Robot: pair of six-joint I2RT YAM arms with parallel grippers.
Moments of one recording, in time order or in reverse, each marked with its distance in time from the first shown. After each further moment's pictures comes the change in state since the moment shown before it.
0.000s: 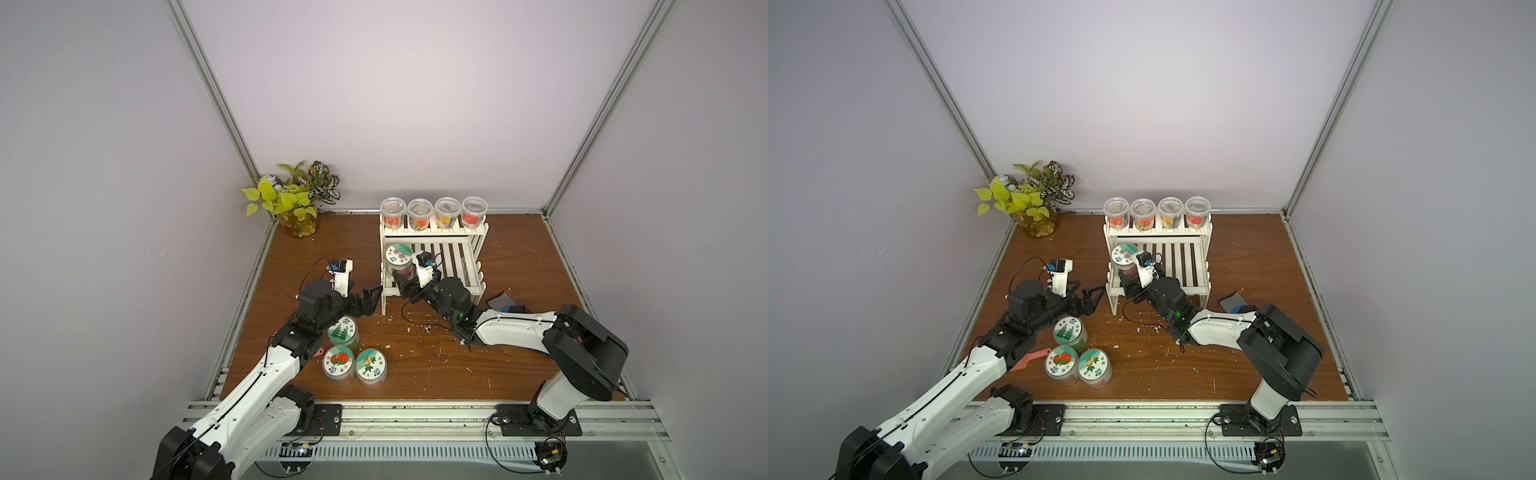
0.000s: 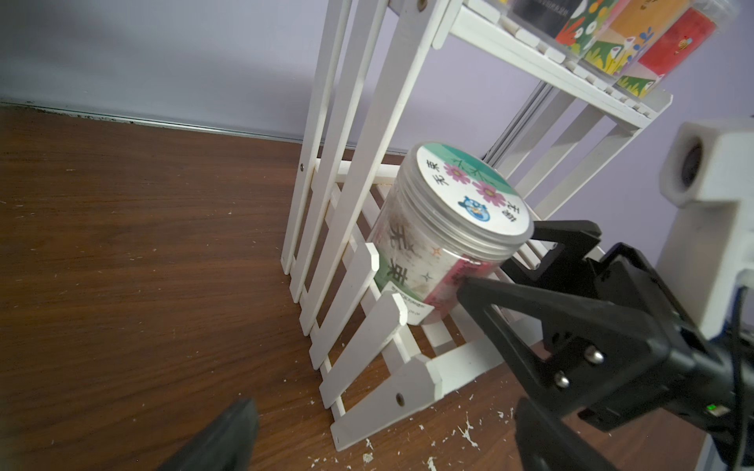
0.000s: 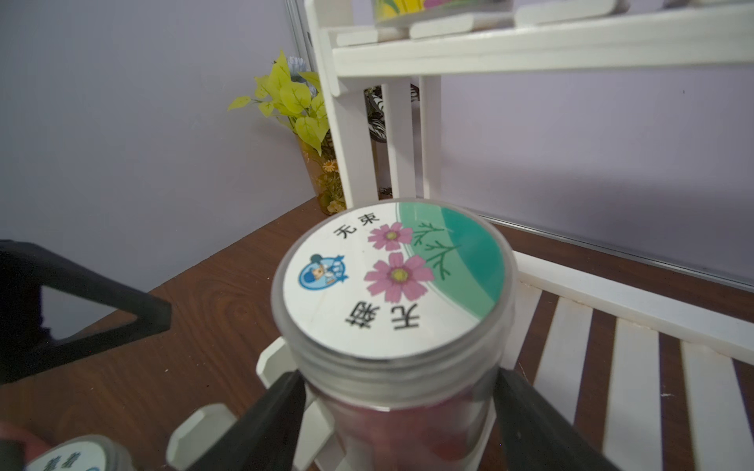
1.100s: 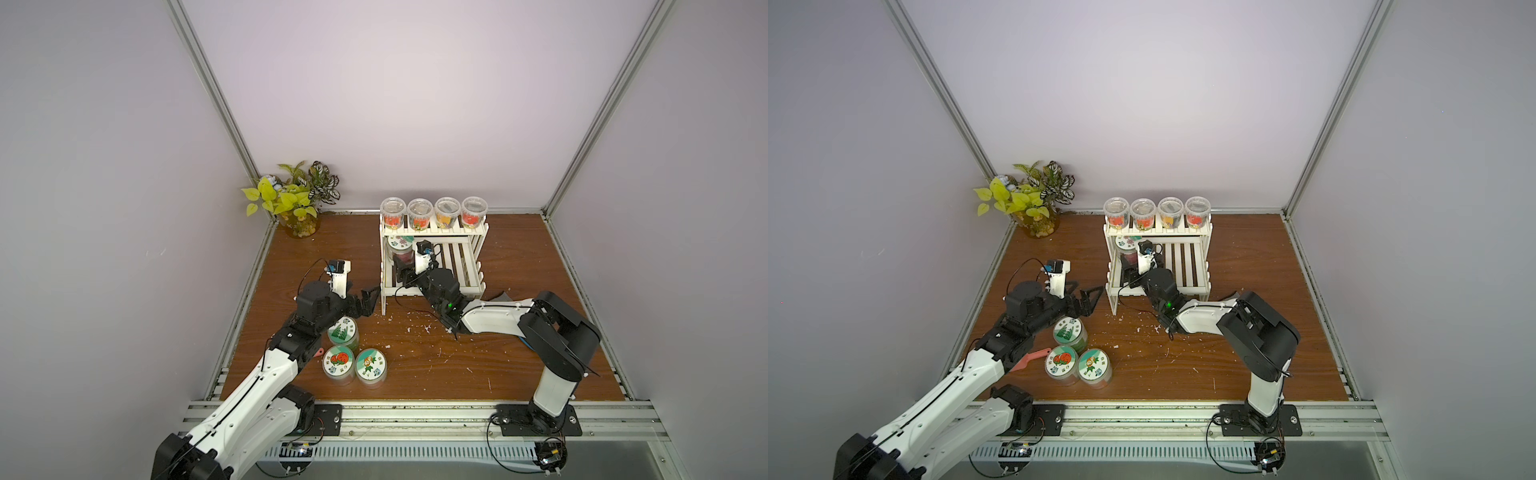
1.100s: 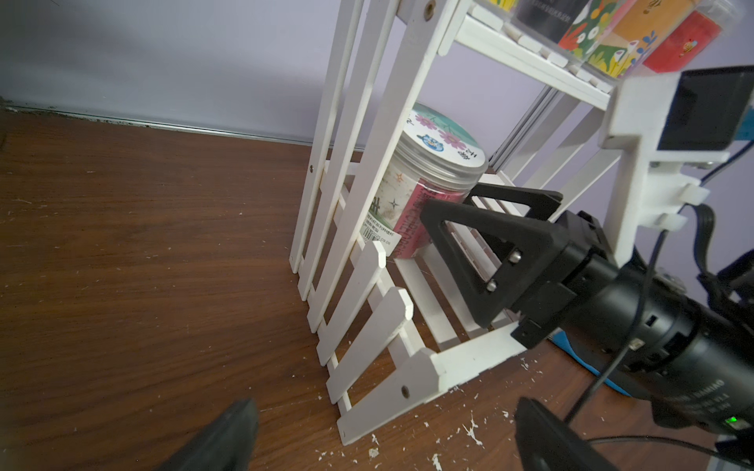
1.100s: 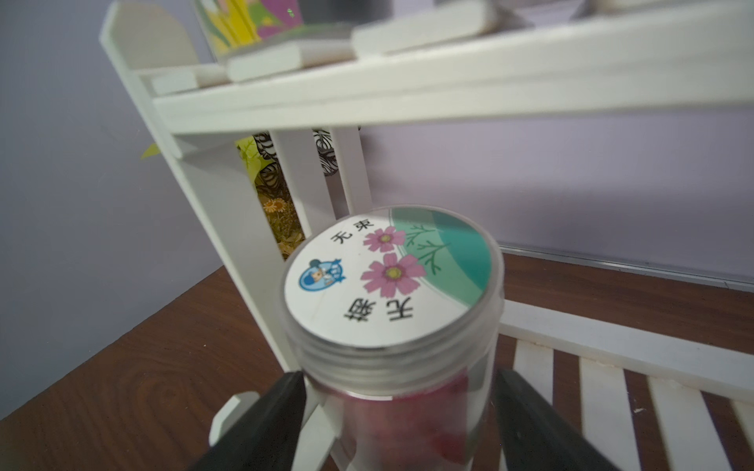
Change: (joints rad) left arm 0.000 -0.031 0.000 -0.036 -0.022 0.004; right arm -0.033 0.142 0.120 0.071 0.132 0.037
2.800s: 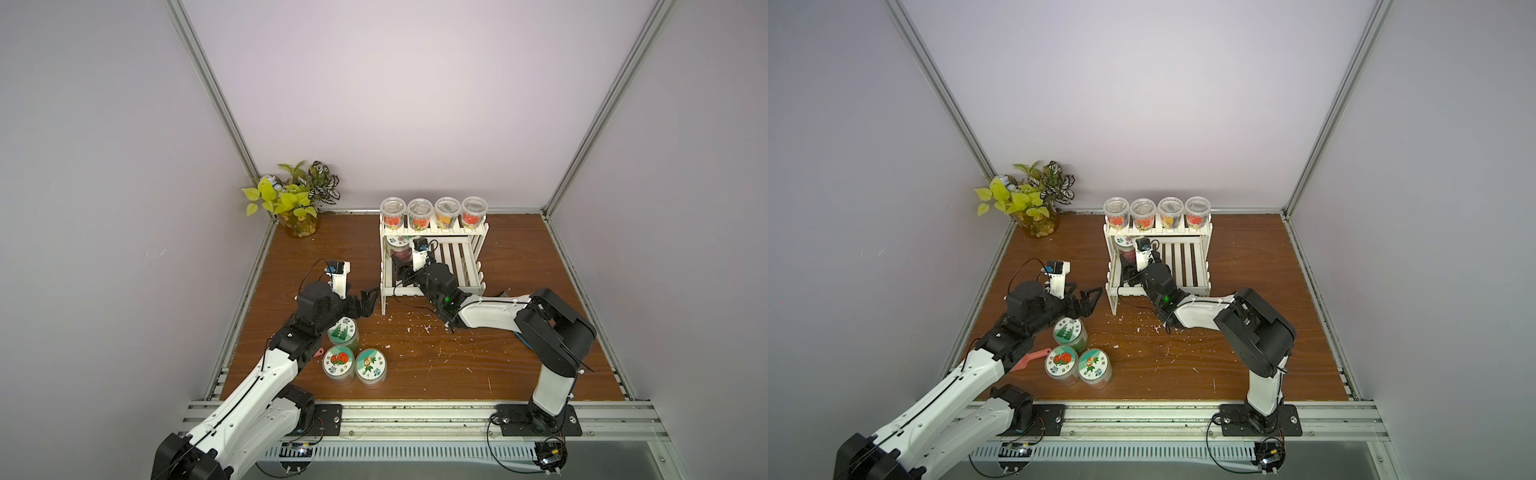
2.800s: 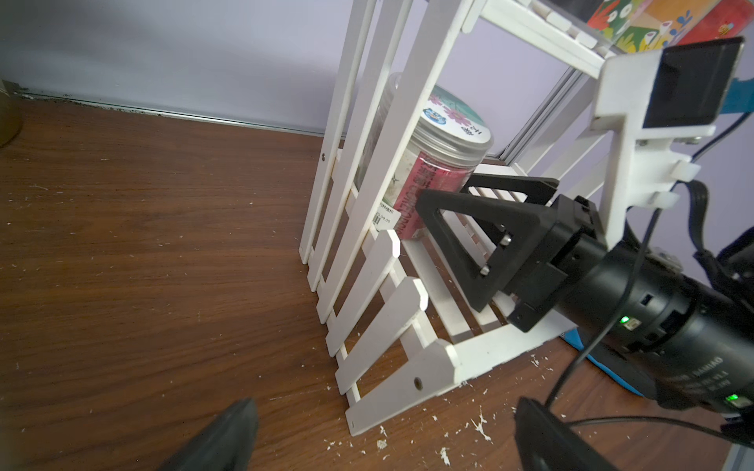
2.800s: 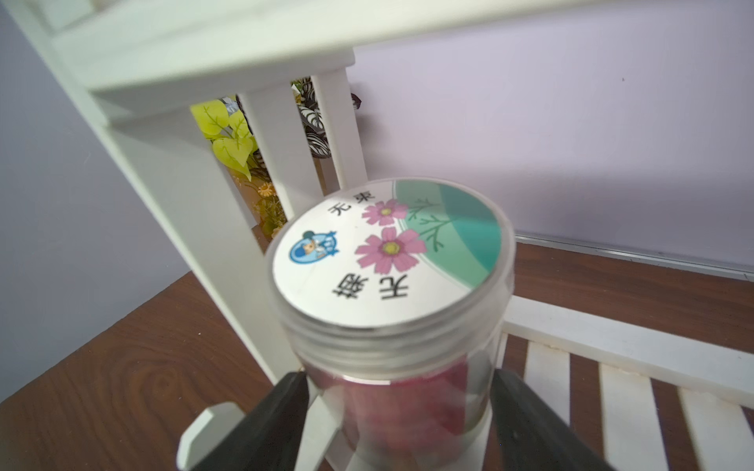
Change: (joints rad) left arm 0.000 0.001 0.000 -0.024 -0.023 0.000; right arm -0.019 0.031 0.061 -0.084 -0.039 0.014
